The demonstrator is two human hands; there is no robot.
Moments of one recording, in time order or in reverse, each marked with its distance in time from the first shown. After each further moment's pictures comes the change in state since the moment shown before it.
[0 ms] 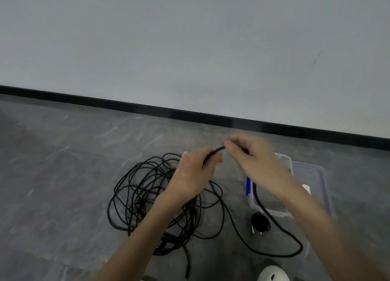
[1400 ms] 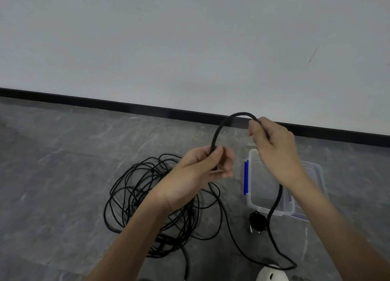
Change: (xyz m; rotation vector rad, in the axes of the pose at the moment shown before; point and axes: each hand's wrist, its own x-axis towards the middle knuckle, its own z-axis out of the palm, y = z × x) left_hand -0.007 0.018 -0.013 -0.980 -0.428 -0.030; right_hand 0.018 0.031 -0.021 -0.016 0.346 -0.107
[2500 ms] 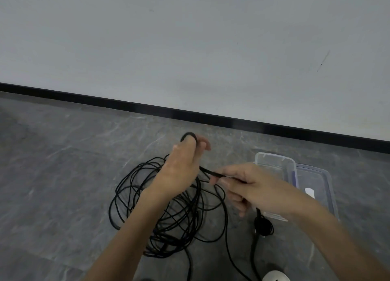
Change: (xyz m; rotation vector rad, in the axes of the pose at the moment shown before) left_hand 0.005 -0.004 -0.042 1.078 0.467 0.084; right_hand -0.038 -0.036 0.013 0.237 -0.893 0.281
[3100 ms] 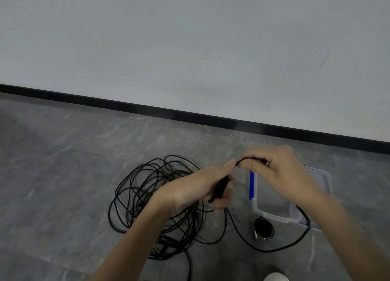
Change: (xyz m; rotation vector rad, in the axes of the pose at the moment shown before) left_hand -0.014 0.035 0.001 -0.614 -0.804 -0.264; right_hand 0.003 0.019 -0.038 -0.488 0.493 -0.350
